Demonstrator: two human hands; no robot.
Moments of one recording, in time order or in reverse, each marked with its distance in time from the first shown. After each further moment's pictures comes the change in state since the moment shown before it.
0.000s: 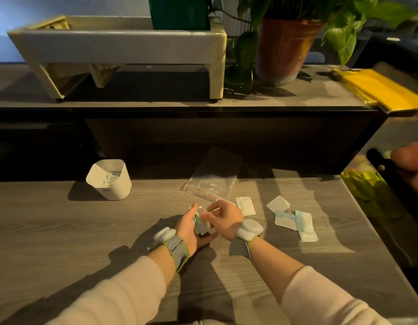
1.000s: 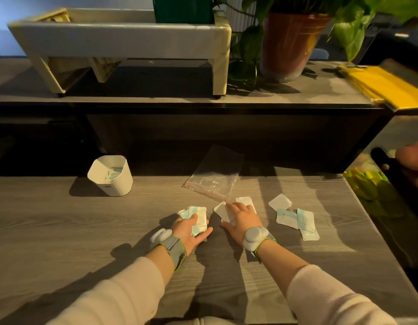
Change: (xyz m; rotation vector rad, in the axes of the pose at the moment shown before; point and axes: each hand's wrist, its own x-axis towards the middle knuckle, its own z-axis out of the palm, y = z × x) left_hand 0.009 -0.004 -0.017 -0.153 0.083 0.063; right_hand 0.009 0.058 -0.012 -0.634 0.044 -0.118
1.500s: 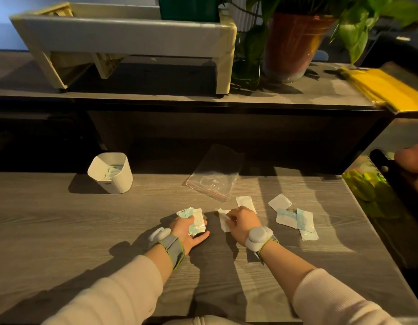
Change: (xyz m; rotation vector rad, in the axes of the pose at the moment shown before) left_hand 0.004 0.001 -0.008 0.036 -0.008 -0.049; right_hand -0.005 -0.007 -0.010 0.121 -0.035 0.040
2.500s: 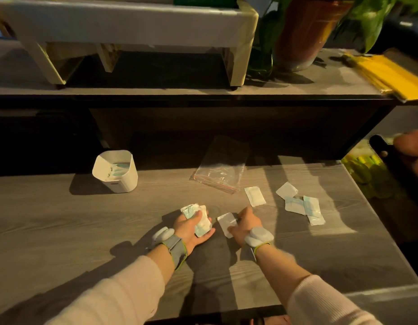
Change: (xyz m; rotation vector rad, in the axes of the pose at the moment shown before) left_hand -0.002 0.019 -0.033 0.073 -0.115 -0.036; right_hand -0.017 -0.049 0.026 0.249 -0.054 0.532
